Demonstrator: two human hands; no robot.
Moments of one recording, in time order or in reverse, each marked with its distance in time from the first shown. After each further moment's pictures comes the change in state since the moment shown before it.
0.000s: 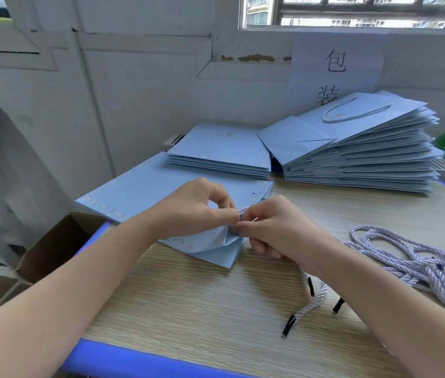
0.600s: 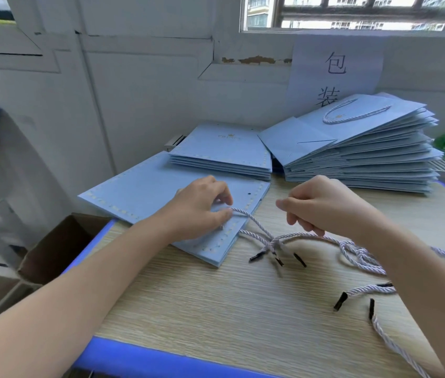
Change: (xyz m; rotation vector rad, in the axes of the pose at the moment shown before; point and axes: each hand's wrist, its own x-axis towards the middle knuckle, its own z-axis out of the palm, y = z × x) left_hand 0.012 -0.019 0.006 0.323 0.092 0.055; right_hand 0.002 0.007 -0.054 -0.388 0.171 0.005
